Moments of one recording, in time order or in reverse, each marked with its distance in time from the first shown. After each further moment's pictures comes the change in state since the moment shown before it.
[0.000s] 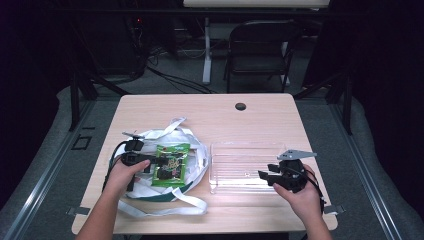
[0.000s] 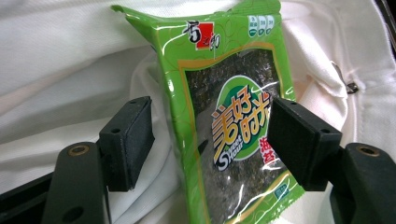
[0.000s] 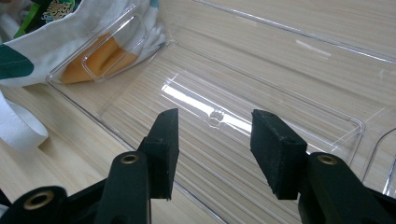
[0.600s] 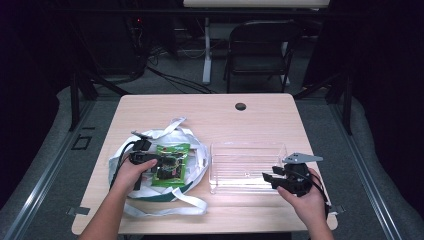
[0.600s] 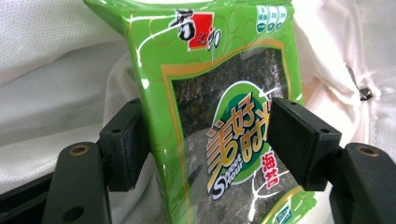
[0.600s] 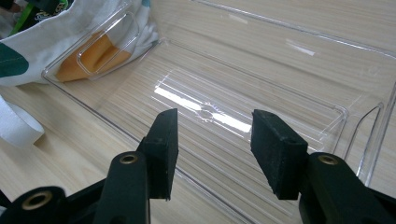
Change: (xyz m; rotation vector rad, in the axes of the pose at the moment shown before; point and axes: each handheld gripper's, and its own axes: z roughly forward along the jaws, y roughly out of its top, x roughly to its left) left arm 0.000 0.005 0.019 0.038 -0.032 -0.037; right arm -0.002 -0.008 -0.011 -0.006 -0.028 0.016
